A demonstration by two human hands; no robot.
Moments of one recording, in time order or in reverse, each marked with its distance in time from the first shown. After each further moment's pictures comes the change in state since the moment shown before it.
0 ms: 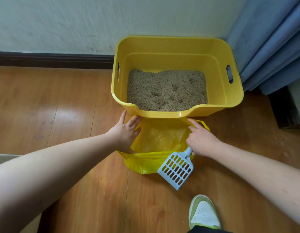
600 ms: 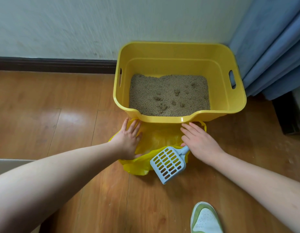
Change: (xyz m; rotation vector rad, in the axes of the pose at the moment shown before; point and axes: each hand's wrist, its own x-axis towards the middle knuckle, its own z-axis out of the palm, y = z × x) left_hand 0.003 0.011 0.008 -0.096 0.053 -0.073; right_hand 0.013 -0.008 0.030 0.283 0.609 0.140
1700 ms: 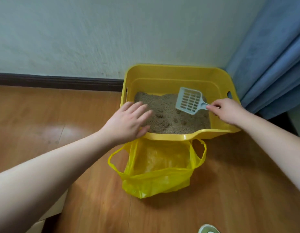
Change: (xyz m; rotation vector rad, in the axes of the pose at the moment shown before) left_hand -0.010 -0.081 -0.088 -0.101 0.743 -0.025; right_hand 0.063 0.121 -0.118 0.635 -0.123 0.753
